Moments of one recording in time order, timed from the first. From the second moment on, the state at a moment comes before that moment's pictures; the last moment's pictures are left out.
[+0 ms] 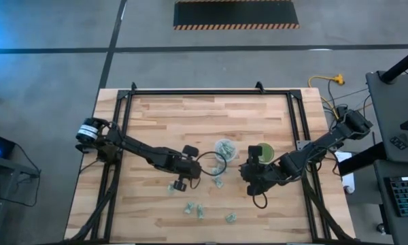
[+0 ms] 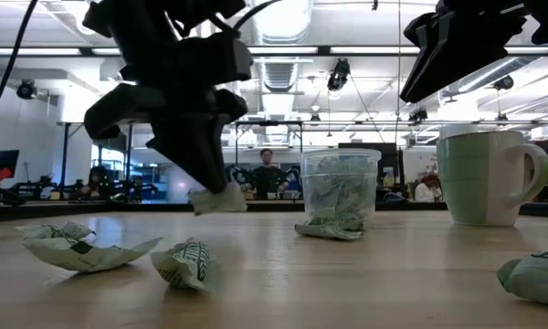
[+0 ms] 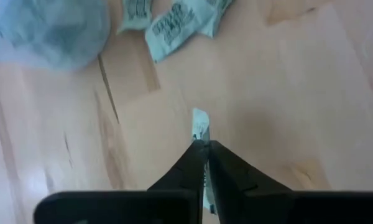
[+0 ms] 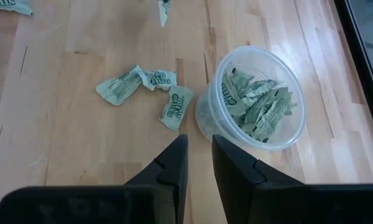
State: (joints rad) left arm -0.25 1.72 1.06 -0.41 -0.19 0.16; right arm 0.52 1.44 0.97 -0.62 0.58 0.34
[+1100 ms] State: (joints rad) left arm -0.11 1.77 1.13 0.10 -0.26 0.74; right arm 0.52 1.44 0.97 -0.62 0.58 0.33
